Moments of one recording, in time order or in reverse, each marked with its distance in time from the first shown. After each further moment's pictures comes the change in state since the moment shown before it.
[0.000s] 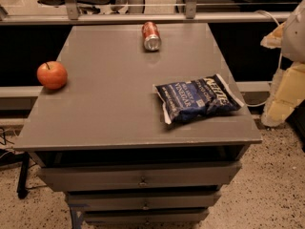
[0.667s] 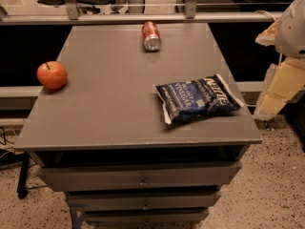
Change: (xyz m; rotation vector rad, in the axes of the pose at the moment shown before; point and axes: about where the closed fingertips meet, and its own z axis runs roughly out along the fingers) arm -0.009 -0.009 0.004 -0.006 -0.031 0.016
